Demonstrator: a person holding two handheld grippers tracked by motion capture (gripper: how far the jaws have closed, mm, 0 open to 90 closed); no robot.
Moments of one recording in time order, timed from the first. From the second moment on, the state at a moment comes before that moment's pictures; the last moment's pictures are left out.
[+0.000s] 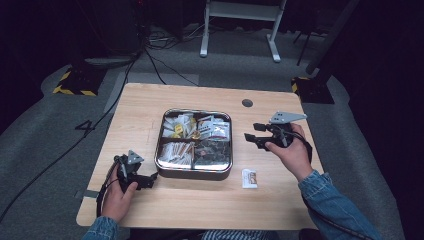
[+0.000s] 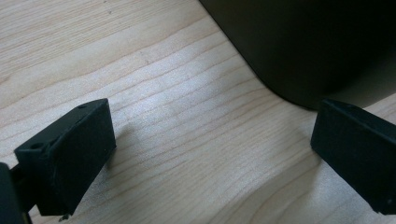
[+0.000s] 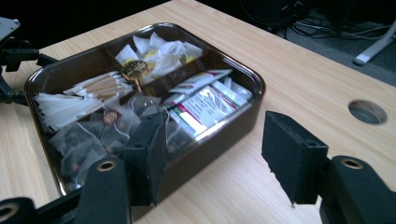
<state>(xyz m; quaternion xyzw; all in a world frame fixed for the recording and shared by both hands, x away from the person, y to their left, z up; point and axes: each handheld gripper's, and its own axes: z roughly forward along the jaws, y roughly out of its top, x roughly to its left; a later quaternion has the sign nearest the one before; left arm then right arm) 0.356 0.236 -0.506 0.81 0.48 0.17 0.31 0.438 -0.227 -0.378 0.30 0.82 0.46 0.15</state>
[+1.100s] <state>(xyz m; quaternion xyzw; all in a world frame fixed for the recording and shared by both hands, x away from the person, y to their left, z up) 0.356 0.236 -0.506 0.81 0.48 0.17 0.31 0.383 -0.290 -0.468 0.38 0.81 0.42 0.14</state>
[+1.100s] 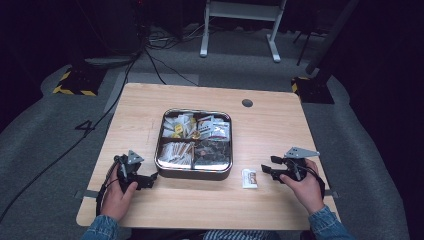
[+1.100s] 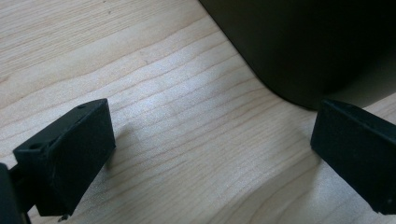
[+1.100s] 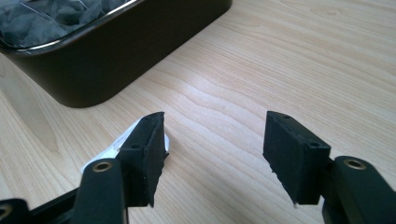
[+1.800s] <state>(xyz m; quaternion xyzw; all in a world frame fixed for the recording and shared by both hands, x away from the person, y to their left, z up) 0.356 0.236 -0.506 0.81 0.48 0.17 0.31 0.380 -0.292 -0.500 0.37 0.84 0.36 0.16</state>
